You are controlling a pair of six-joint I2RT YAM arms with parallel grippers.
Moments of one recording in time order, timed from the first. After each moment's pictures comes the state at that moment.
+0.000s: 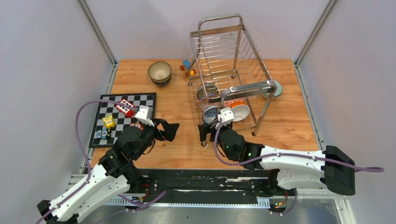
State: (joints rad) left arm -0.78 0.46 0.50 -0.20 -0.28 -0.40; right arm 1.23 1.09 0.57 0.33 0.71 0.29
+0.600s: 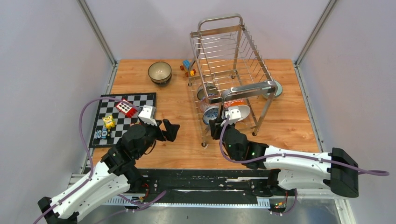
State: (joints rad) left arm -0.78 0.48 0.51 -0.24 -0.31 -0.41; right arm 1.22 1.08 0.62 0.27 0.82 0.39
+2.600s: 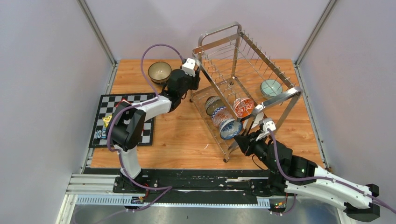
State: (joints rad) left arm -0.50 1.85 1.18 0.49 -0.06 -0.04; right arm 1.19 0.31 0.46 -0.36 0.57 0.44
